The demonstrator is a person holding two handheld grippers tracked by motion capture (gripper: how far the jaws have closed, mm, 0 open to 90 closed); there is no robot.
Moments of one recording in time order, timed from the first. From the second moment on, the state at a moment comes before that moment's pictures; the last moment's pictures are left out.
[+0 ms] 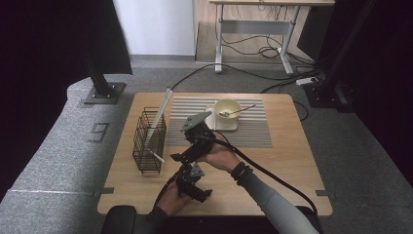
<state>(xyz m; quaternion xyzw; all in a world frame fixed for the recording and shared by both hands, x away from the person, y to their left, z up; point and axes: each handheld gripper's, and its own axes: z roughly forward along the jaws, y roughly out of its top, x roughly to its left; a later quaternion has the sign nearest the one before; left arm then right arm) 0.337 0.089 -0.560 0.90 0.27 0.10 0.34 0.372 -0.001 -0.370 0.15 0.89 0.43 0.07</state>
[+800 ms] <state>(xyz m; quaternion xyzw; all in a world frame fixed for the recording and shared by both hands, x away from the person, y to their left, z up) 0.336 0.089 -0.560 0.90 0.27 0.10 0.34 0.397 0.029 -0.379 0.17 0.90 0.40 0.11</state>
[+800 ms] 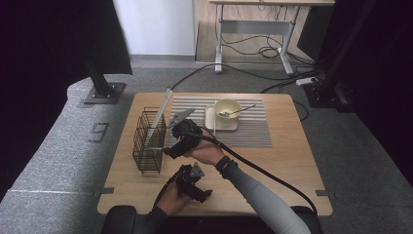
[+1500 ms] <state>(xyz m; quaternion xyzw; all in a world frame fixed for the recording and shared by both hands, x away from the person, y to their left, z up) 0.337 0.089 -0.560 0.90 0.26 0.10 0.34 0.417 0.039 -0.400 0.14 0.88 0.43 0.11</state>
